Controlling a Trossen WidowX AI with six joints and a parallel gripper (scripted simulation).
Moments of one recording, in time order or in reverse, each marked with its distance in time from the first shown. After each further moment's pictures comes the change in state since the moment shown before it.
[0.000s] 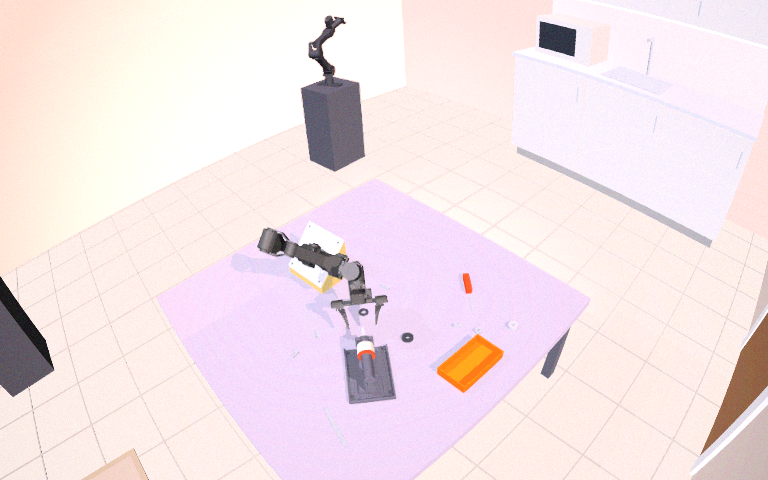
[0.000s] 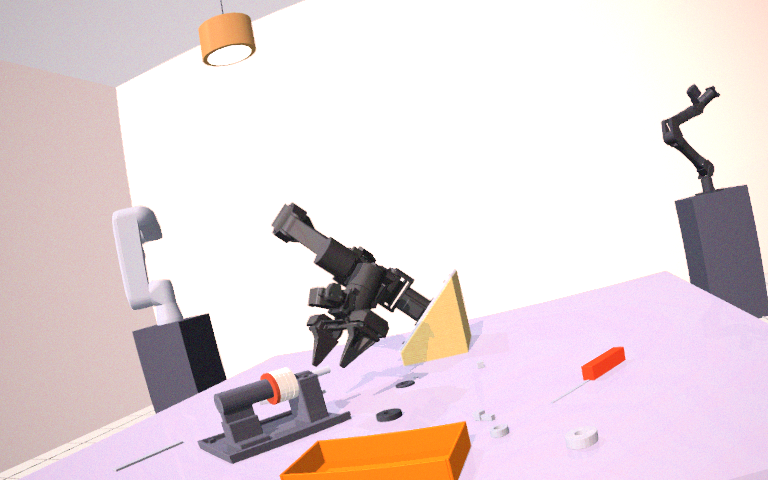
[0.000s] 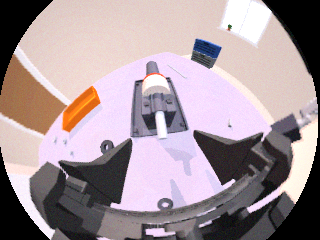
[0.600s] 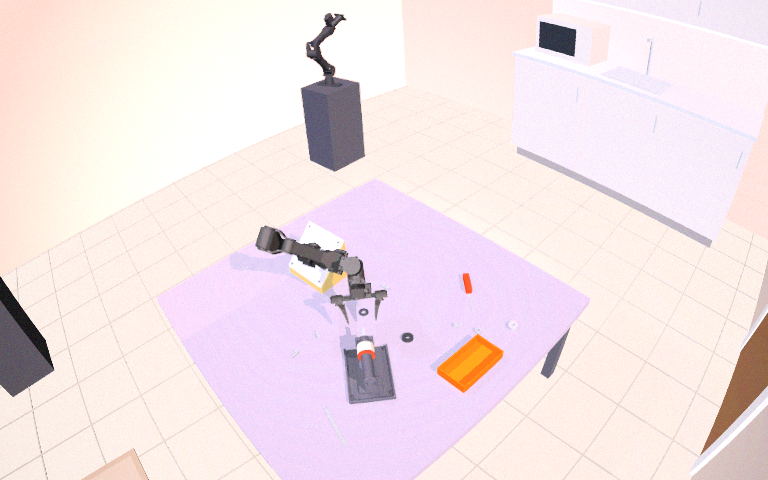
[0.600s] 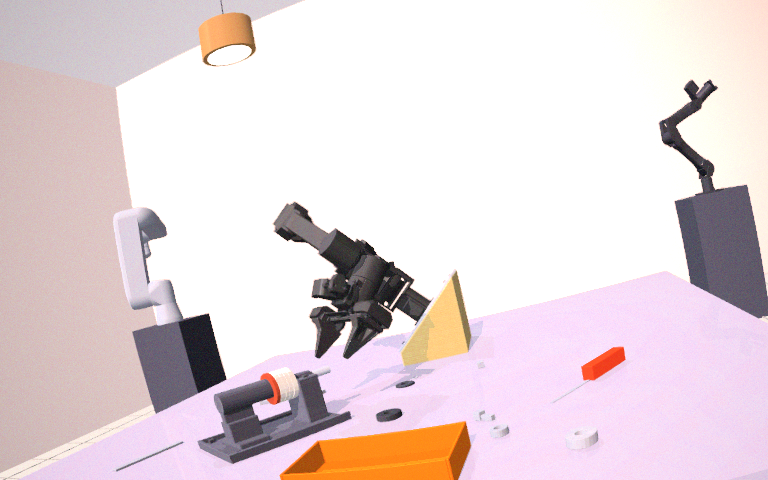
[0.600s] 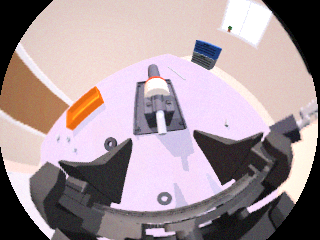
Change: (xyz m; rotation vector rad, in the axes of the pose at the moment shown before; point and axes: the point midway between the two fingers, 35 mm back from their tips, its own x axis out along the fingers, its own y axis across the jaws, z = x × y) arm -0.017 0.001 0.002 -0.007 -0.007 0.007
